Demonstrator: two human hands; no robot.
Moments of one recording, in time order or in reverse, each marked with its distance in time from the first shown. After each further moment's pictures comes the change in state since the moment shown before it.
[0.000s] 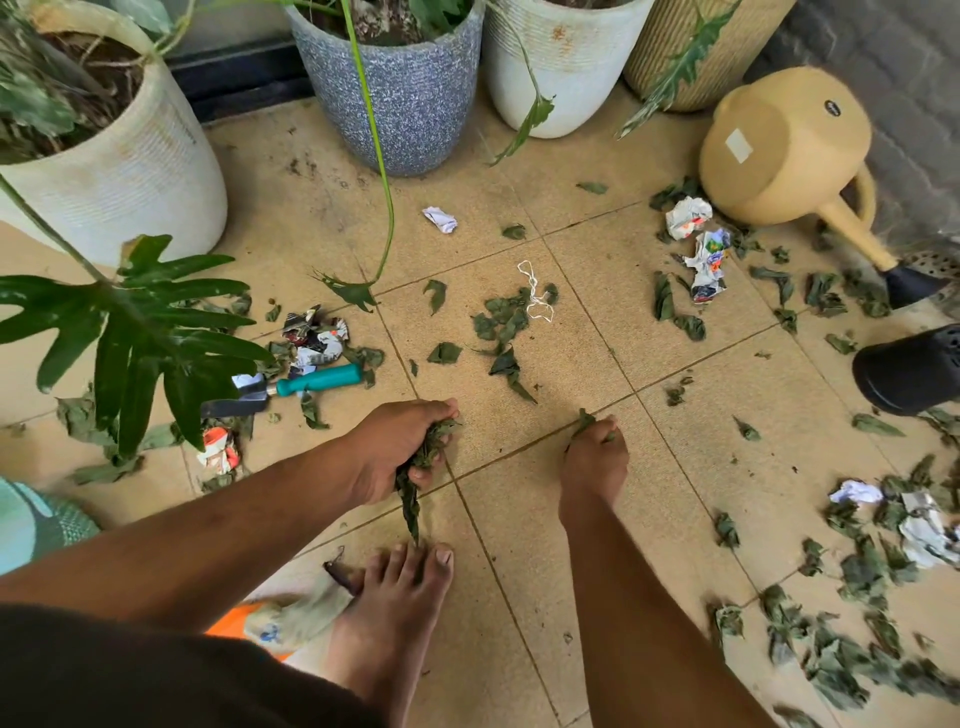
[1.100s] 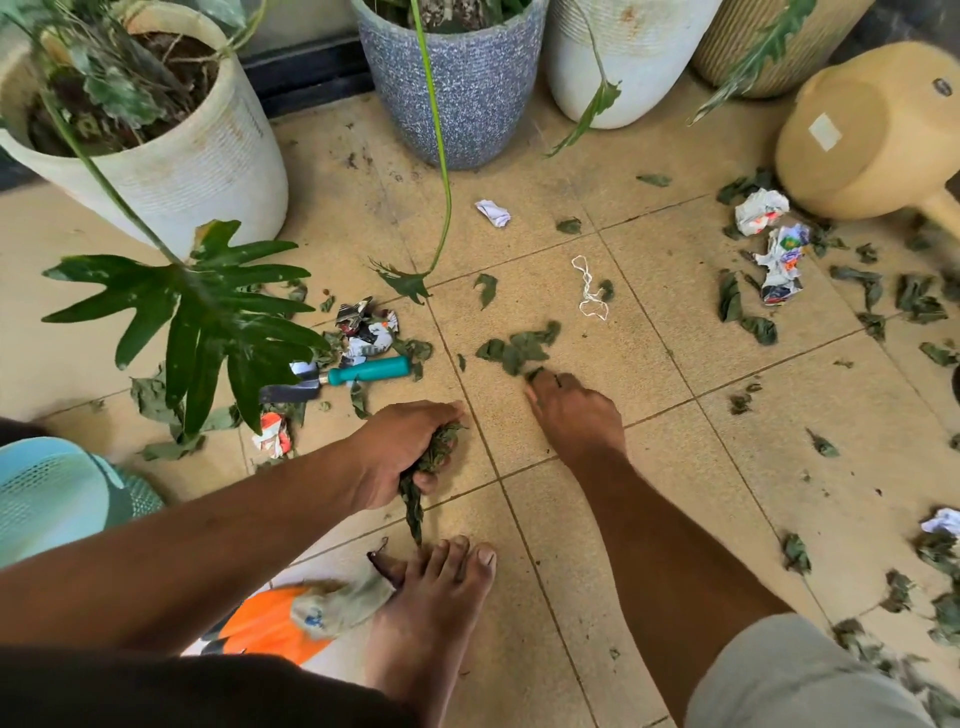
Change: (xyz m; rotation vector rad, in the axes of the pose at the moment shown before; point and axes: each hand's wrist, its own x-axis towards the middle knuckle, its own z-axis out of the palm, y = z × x) left_hand -0.015 -0.010 -0.040 0.025 0.102 0.026; right_hand 0.005 -0.032 0.053 -1.128 -0.334 -1.240
